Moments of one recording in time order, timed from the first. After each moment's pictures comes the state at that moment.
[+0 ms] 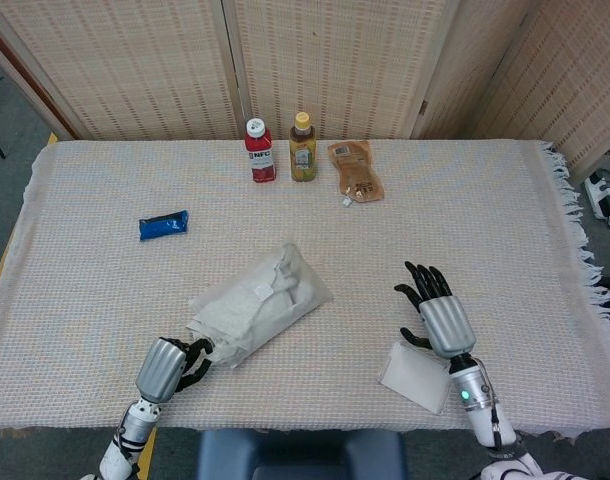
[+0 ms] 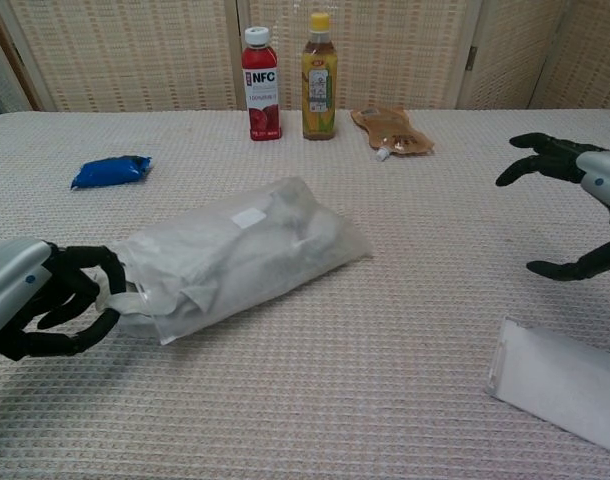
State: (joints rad) left arm -0.30 -1.95 0.06 -0.77 1.73 1.66 -0.25; right arm 0.34 -1.58 0.15 -1.46 -1.46 1.24 -0.23
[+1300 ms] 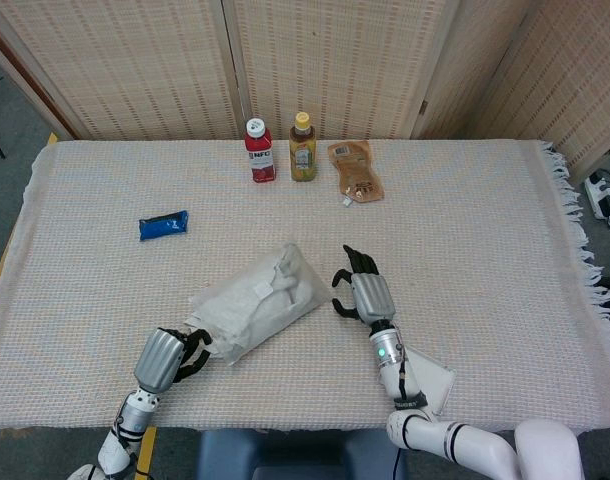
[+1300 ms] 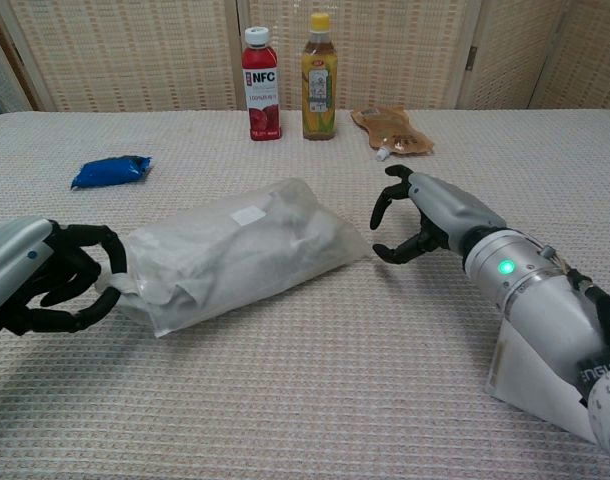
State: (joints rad) left arm -0.34 -1.92 0.03 -0.80 1.72 1.64 -0.28; right arm 0.62 -1.98 0.34 -1.12 -1.15 1.04 -0.20
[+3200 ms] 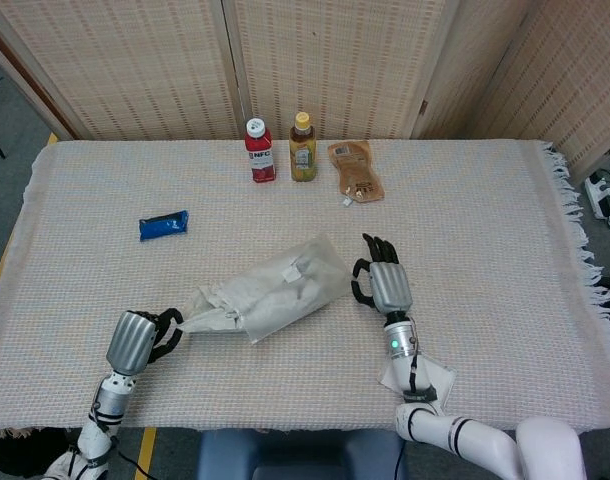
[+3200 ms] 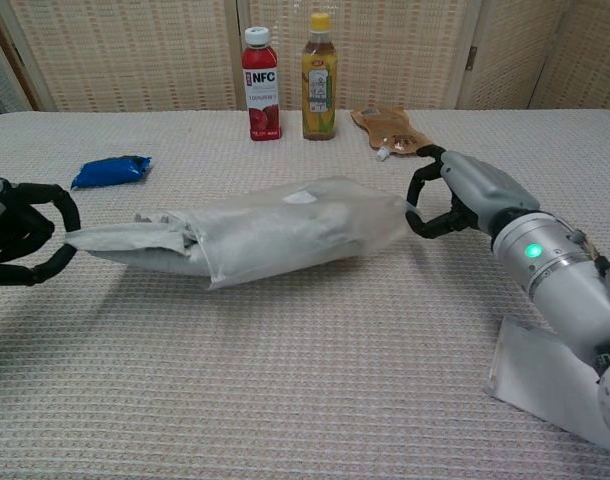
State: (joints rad) left arm -0.36 -1.87 -0.04 -0.73 1.65 1.64 -0.31; right arm 0.62 -1.96 0.34 -1.06 -1.15 1.13 -0.18
